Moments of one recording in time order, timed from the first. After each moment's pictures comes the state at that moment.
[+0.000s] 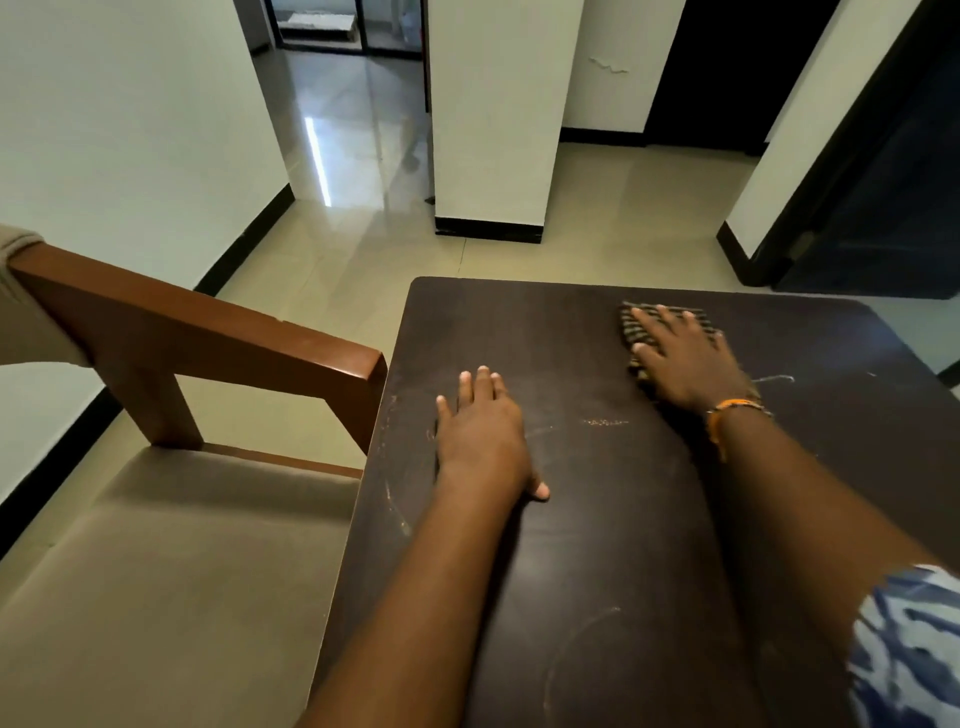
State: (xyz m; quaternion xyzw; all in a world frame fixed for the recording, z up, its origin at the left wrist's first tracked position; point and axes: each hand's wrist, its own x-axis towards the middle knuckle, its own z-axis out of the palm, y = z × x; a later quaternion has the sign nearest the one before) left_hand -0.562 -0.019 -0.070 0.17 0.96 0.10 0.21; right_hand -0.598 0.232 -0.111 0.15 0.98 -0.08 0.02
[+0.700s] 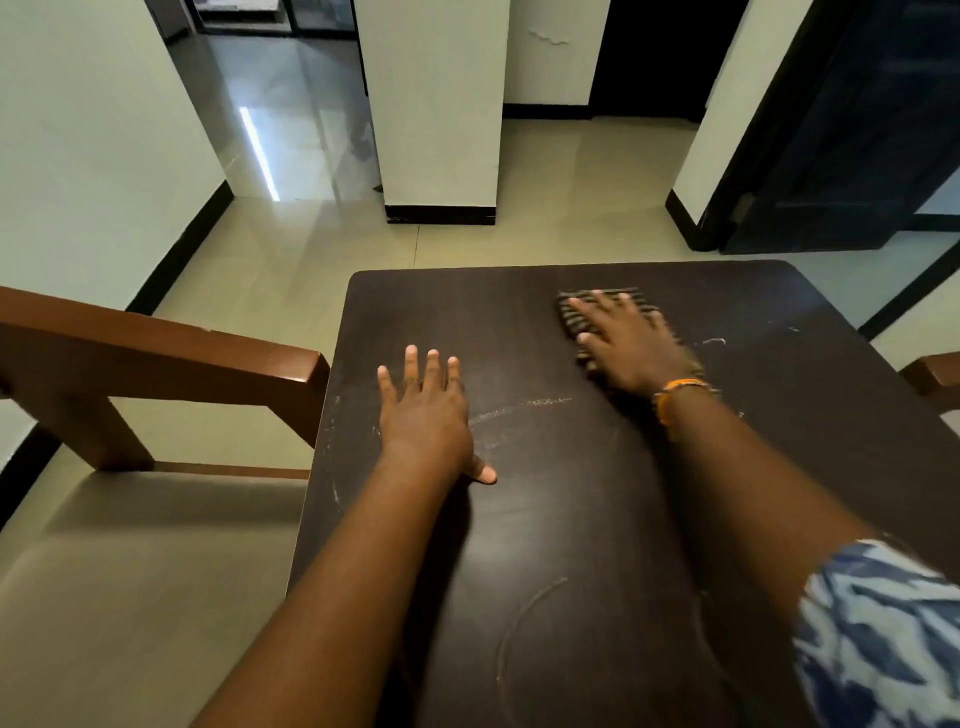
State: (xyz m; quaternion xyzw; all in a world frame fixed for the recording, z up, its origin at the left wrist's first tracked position) left_hand -0.572 -0.014 -0.072 0.21 0.95 -0.05 0.21; right_hand -0.581 0.230 -0.110 0.12 0.99 -0.09 0.02
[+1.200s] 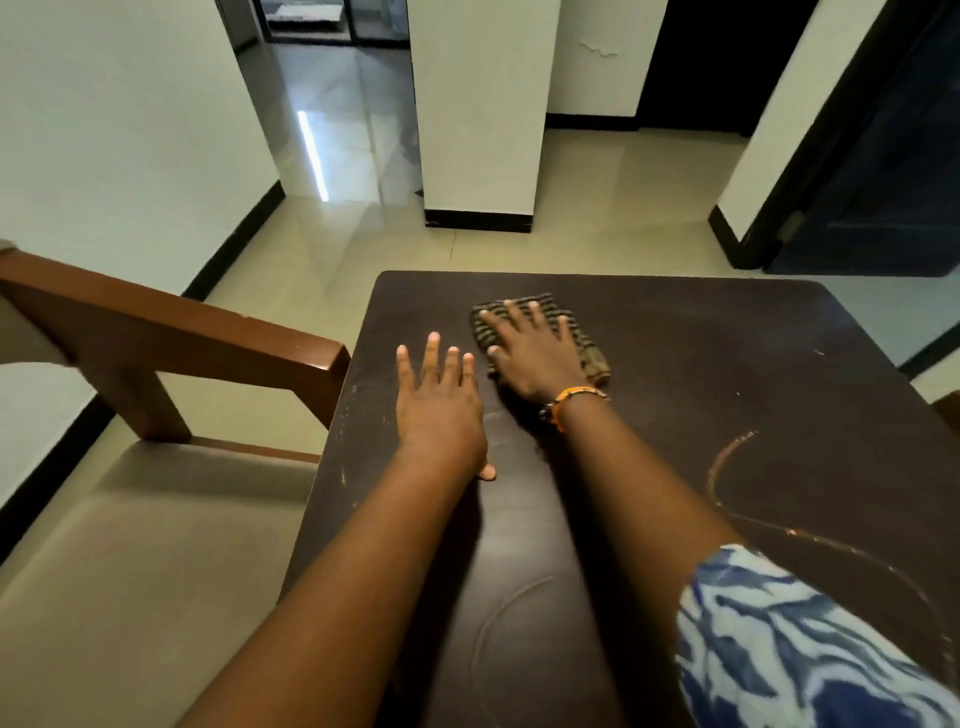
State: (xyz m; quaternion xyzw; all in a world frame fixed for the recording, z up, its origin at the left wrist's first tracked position) left_hand -0.557 -0.002 -0.059 0.20 0.96 -0.12 0.16; right_hand -0.615 0.134 -0.114 0.03 0.99 -0.11 0.02
